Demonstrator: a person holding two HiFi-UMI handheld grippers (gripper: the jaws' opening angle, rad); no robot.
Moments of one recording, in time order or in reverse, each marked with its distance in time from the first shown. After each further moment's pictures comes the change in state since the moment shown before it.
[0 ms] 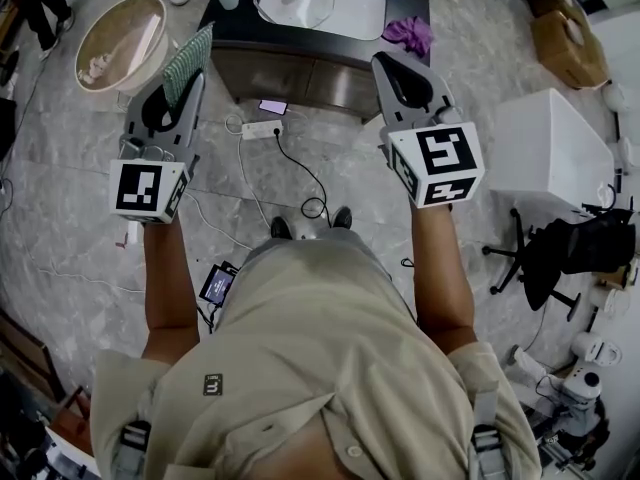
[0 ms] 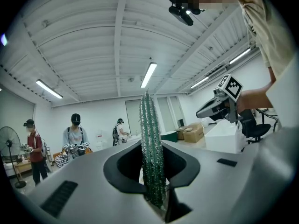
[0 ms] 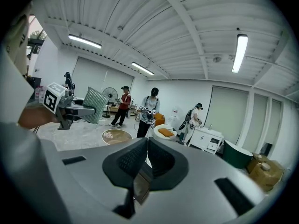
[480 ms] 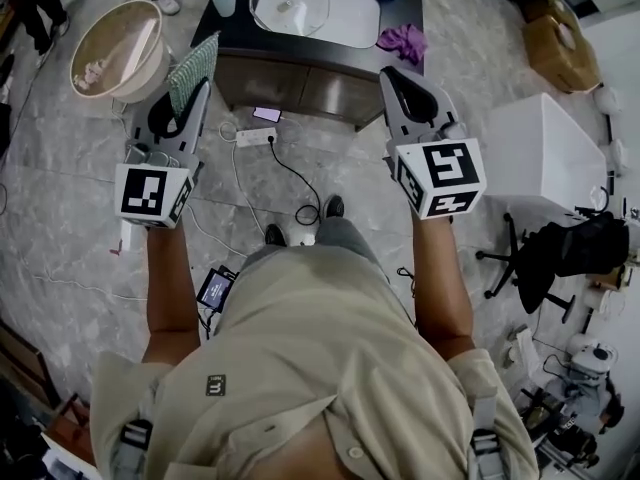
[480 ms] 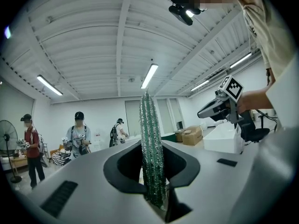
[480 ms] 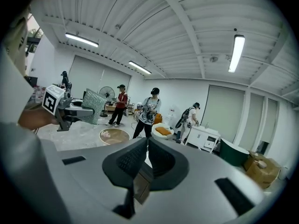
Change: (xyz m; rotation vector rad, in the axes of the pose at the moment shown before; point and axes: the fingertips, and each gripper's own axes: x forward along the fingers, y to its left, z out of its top) left arm 0.005 -0.003 -0.012 -0.038 -0.016 -0.015; right arm -0.007 -0.008 -0.009 0.012 0.016 -0.036
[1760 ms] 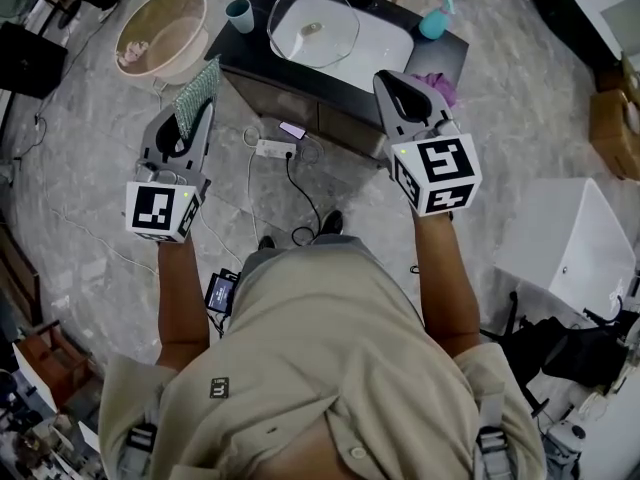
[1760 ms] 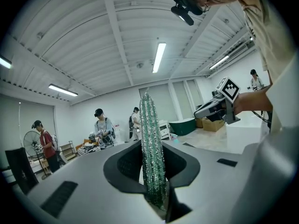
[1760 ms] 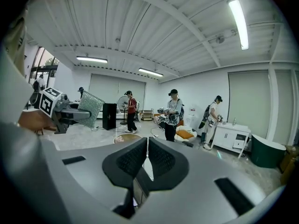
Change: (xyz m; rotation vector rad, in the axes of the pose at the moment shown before) left arm 0.141 -0.048 -0.008 0.062 0.185 0.264; right arm 0.127 -0.158 -0.047 0.068 -0.071 0.333
